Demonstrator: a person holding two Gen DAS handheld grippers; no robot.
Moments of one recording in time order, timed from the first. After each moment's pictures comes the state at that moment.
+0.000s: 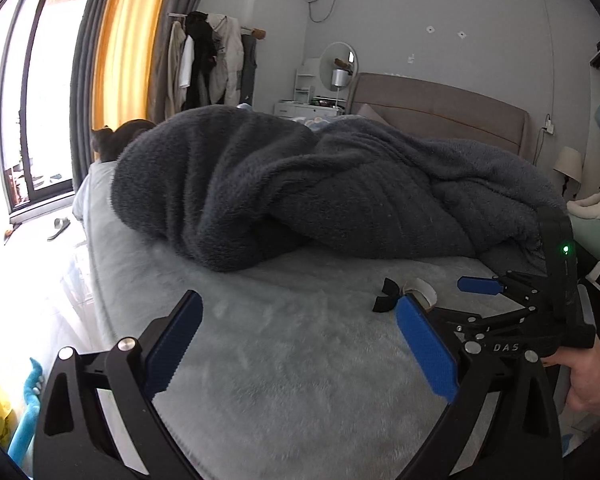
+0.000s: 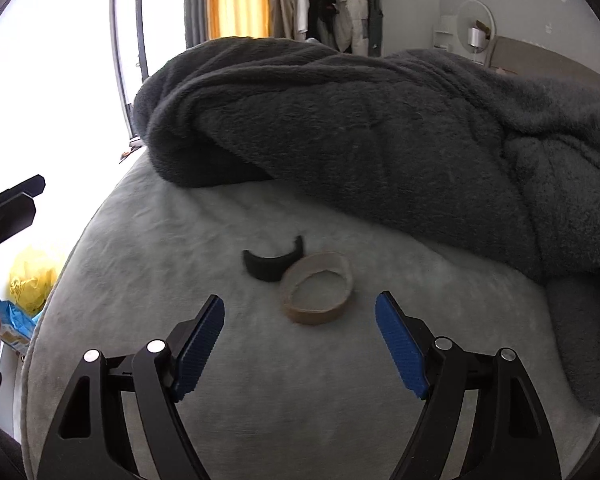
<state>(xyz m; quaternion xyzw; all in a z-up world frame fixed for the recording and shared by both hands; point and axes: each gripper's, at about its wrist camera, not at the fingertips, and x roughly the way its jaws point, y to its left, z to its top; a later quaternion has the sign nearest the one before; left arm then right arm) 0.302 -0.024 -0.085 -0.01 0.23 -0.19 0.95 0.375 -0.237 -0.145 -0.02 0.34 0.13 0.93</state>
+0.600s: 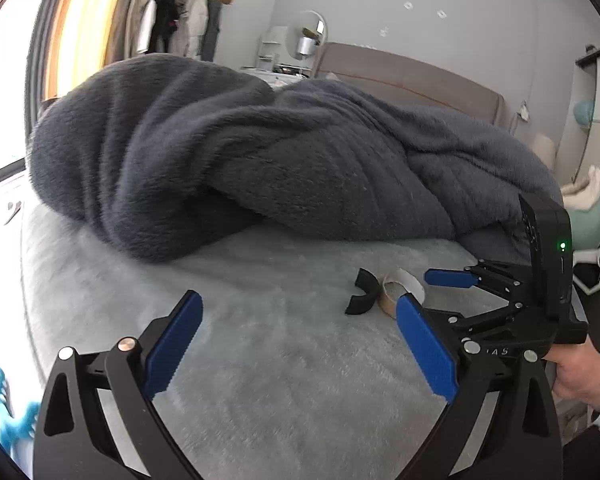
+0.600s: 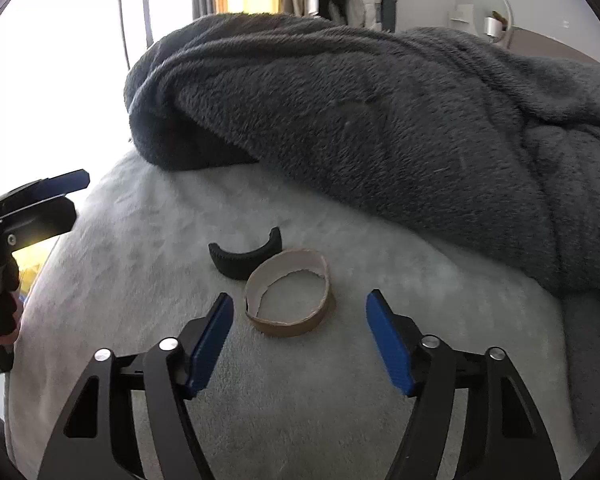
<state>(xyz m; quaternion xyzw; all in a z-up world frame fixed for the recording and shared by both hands) 0.356 -0.059 -0.111 -0.01 0.29 -0.26 0.92 0.405 -0.244 -0.163 -0.04 0.37 0.17 0.91</state>
